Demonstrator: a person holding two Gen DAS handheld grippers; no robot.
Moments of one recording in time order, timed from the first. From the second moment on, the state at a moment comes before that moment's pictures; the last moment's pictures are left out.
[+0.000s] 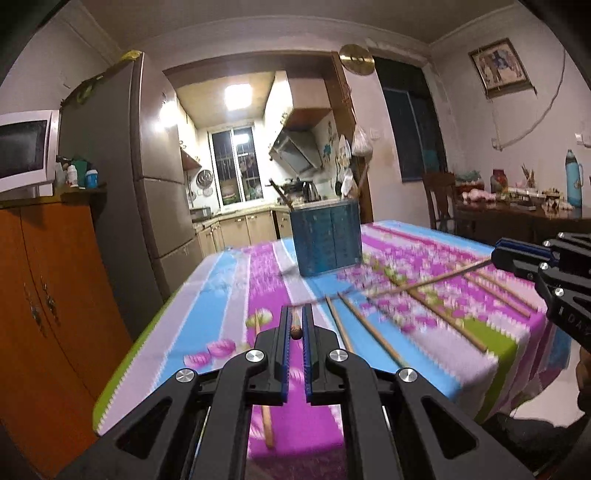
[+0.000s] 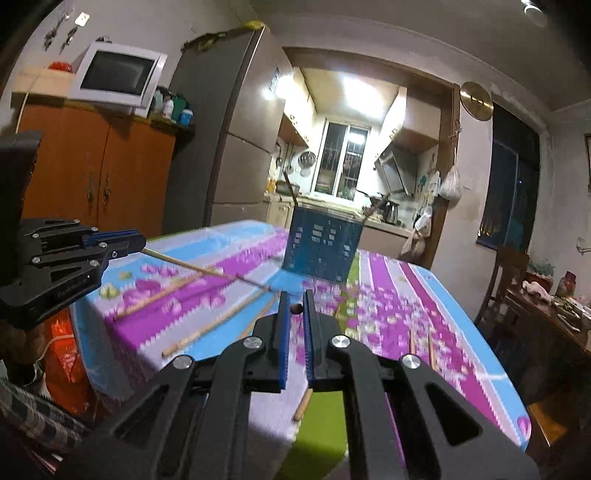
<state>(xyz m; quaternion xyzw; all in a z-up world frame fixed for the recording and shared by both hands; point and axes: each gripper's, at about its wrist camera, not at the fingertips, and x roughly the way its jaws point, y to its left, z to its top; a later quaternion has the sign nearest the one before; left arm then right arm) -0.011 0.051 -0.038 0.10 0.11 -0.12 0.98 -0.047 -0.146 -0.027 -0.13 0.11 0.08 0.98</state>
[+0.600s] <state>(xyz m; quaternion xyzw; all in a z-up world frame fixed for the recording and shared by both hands) 0.009 0.072 0.038 0.04 0.05 -0.14 0.99 -0.018 -0.161 0.038 -0.10 0.07 0.11 0.99</state>
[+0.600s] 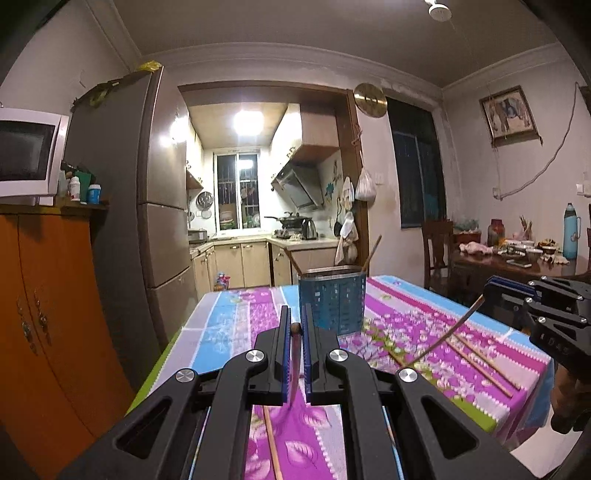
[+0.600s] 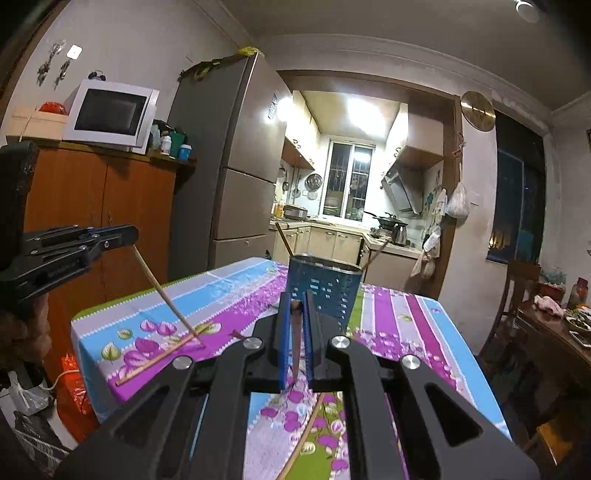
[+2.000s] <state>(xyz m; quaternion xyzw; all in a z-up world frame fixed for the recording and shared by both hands) 0.184 0.013 0.171 -0.04 -0.02 -0.21 0.98 0.123 -0.209 0.163 -0.01 0.03 0.15 0.99</state>
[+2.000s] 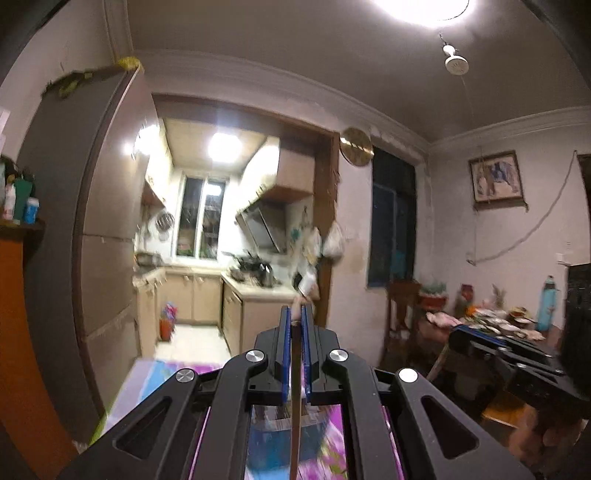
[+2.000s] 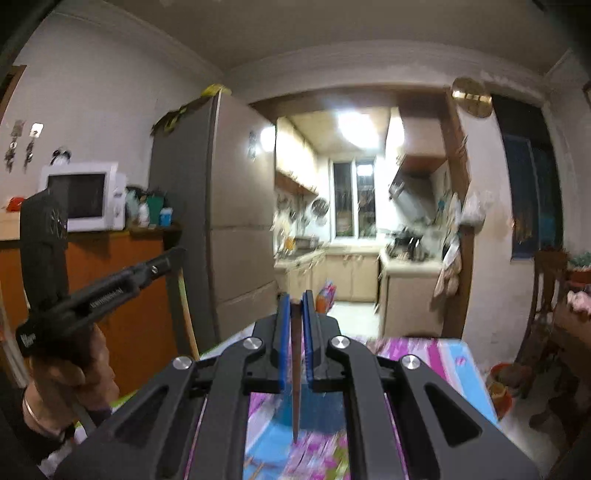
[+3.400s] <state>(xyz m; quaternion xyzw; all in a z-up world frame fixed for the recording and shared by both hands) 0.305 -0.026 0.100 -0.05 0.03 -0.14 0.99 0.241 -0.216 0.107 0.03 0.07 0.09 0.99</state>
